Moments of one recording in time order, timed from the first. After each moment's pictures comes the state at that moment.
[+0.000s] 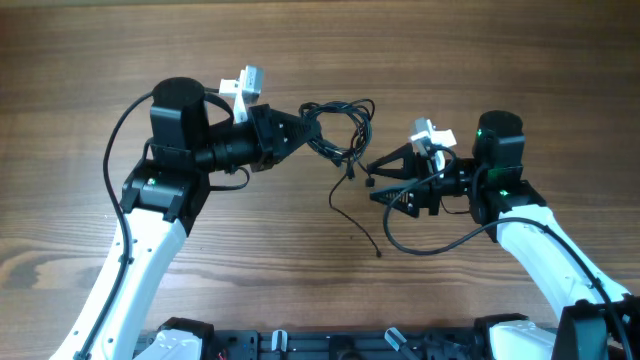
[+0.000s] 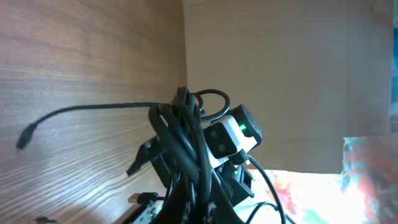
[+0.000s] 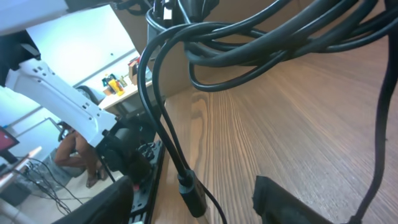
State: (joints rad) left arm -0.21 1.24 0.99 -0.20 0.97 -1.03; right arm 0.11 1.37 0.64 0.21 -1.46 -0.06
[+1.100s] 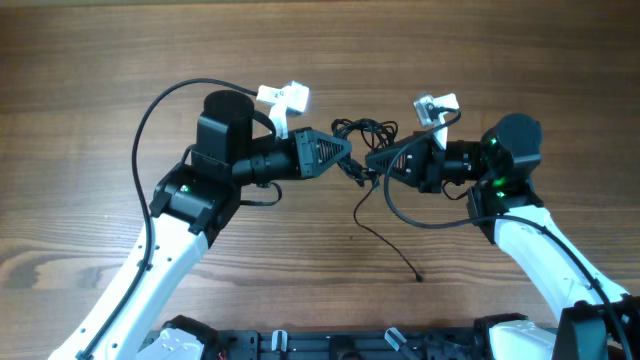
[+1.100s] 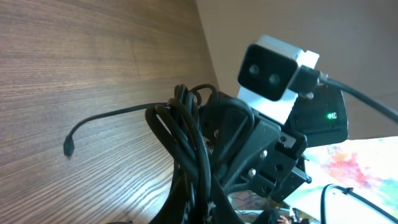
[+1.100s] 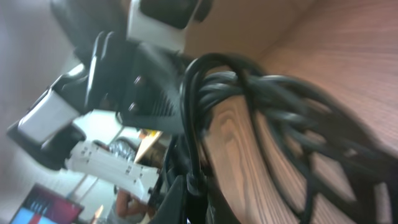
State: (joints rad) left arm -0.42 1.24 0.99 -0.25 0.77 -0.77; right arm 0.13 1.37 0.63 0.75 -1.38 0.87
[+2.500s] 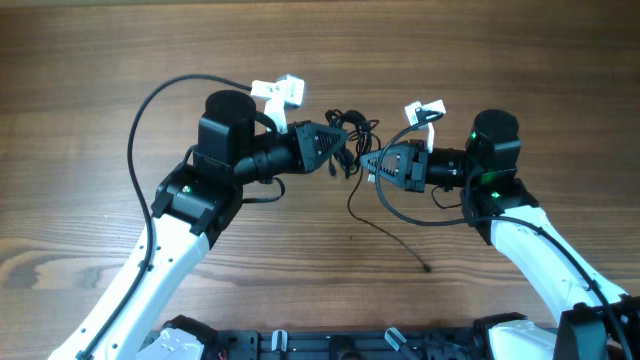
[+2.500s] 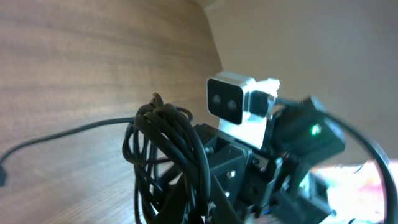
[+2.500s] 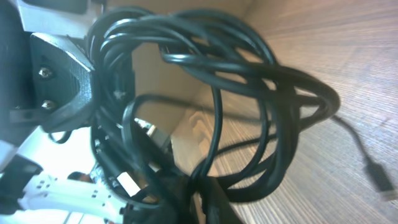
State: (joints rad) left arm -0.43 1.24 0.99 -0.21 0.66 -0.70; right arm 0.17 1.37 0.64 0.40 -1.23 0.67
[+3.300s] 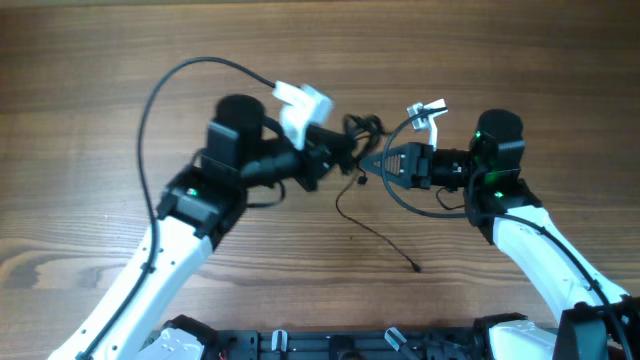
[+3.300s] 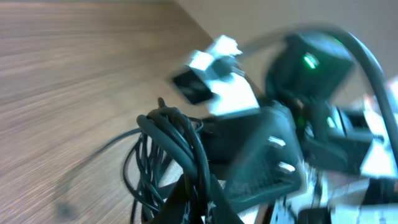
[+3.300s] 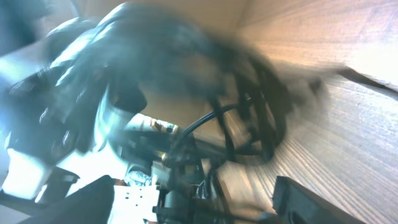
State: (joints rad) left arm -0.43 1.23 0.99 -0.21 0.68 -0.35; right arm 0.14 1.37 0.63 0.40 -1.29 0.83
